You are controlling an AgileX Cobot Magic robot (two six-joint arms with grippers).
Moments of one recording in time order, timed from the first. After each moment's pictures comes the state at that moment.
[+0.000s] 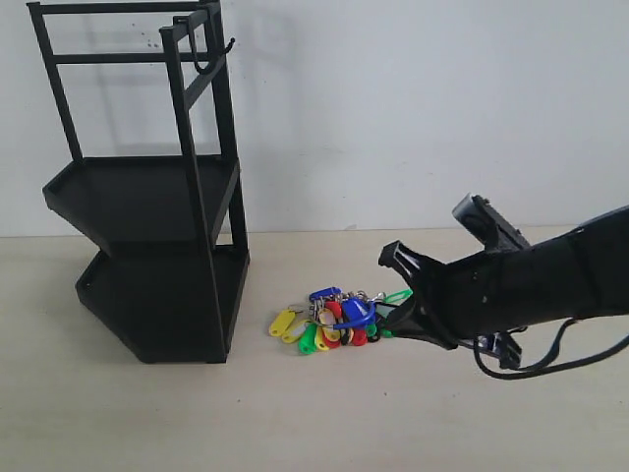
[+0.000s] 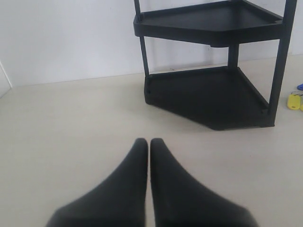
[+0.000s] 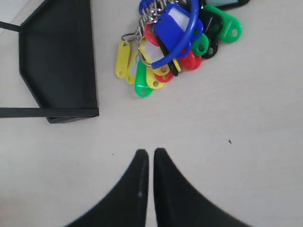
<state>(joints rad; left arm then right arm) 0.01 0.00 0.00 0.03 0.26 0.10 0.18 1.75 -0.92 1.46 0.44 -0.70</state>
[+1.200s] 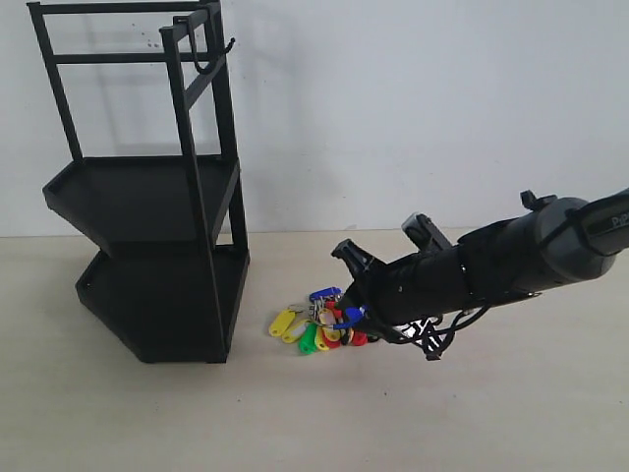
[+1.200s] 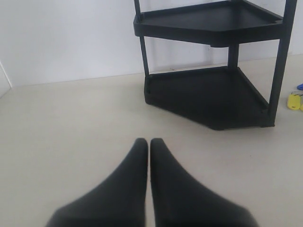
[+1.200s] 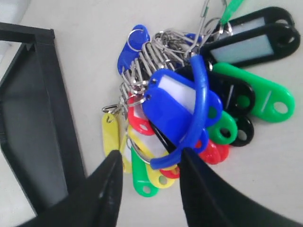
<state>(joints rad) 0.01 0.00 0.00 0.03 0.26 0.10 0.26 2.12 -1.26 1.62 0.31 -0.62</state>
